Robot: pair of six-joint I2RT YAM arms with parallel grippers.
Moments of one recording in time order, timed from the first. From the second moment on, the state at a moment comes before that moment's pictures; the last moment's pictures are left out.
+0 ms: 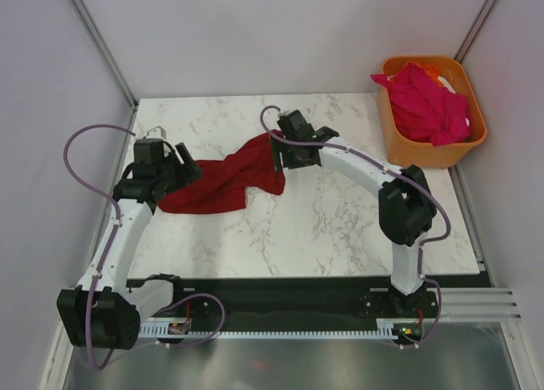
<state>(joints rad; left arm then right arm) -0.05 1.07 0.95 -0.58 0.05 -0.47 0.64 1.92 1.67 -0.63 0.16 0.40</state>
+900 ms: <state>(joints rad) -0.04 1.09 0.95 -0.61 -0.01 -0.47 0.54 2.39 2.09 -0.52 -0.01 0.43</state>
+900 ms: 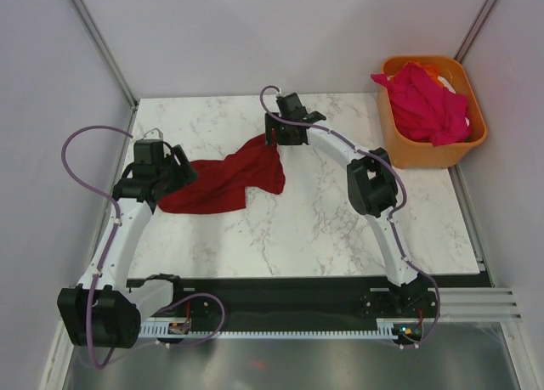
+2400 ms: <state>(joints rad) -0.02 1.21 1.03 -0.64 -0.05 -0.47 0.57 2.04 2.10 -0.67 0.01 0.30</state>
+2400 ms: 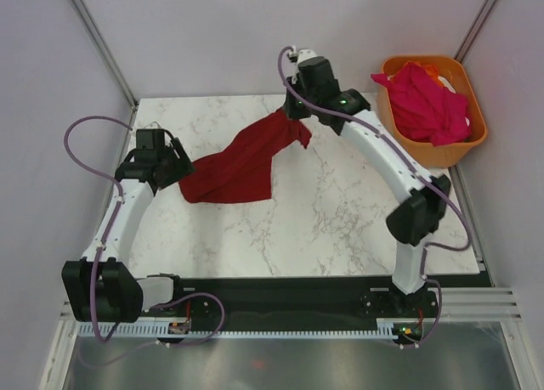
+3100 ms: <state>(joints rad) -0.25 1.86 1.40 -0.57 0.09 -0.53 0.51 1.64 1.59 -0.64 0.14 0.29</state>
